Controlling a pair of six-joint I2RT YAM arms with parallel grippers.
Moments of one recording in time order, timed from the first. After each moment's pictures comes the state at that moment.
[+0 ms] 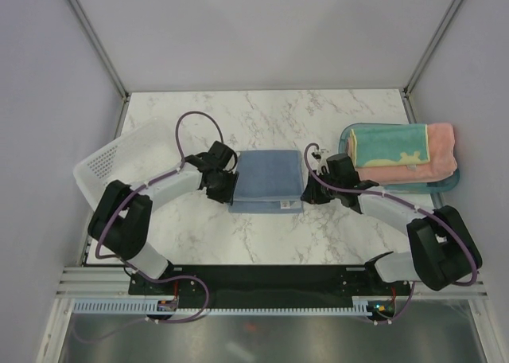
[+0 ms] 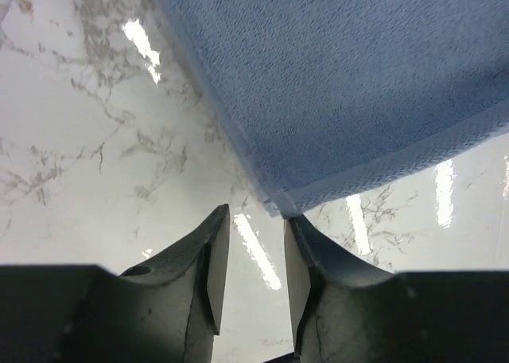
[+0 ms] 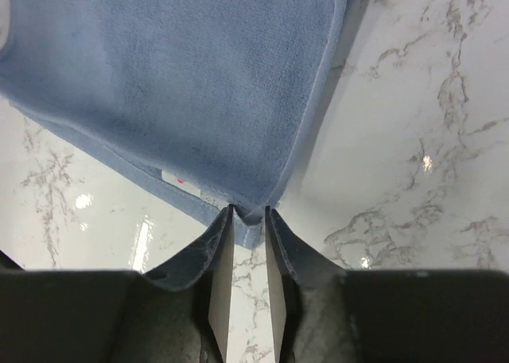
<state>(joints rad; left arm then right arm) -0.54 1.59 0.97 -0.57 0.07 -0.25 0.41 1.36 0.61 -0.07 -0.30 0.32</state>
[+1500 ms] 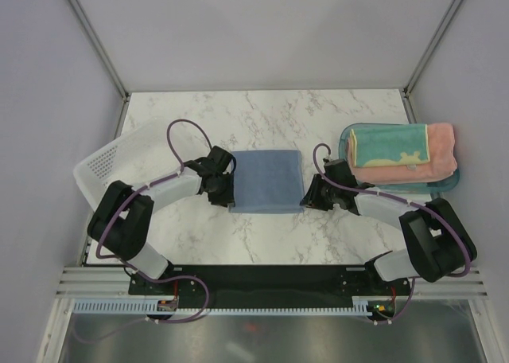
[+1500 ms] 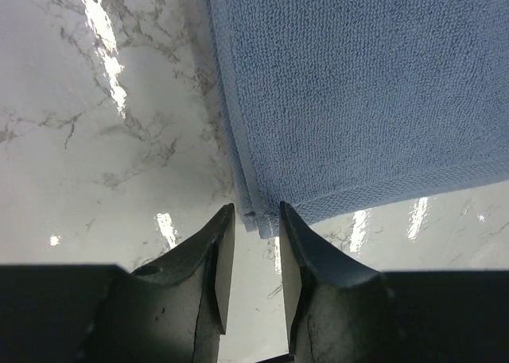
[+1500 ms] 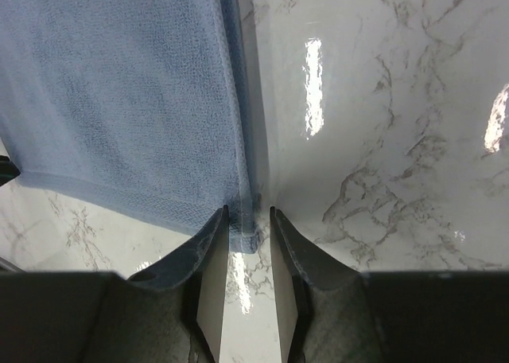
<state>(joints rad) -0.54 1.58 0.90 -0.50 0.05 -0.54 0.42 1.41 0.57 -0.08 -0.20 0.70</state>
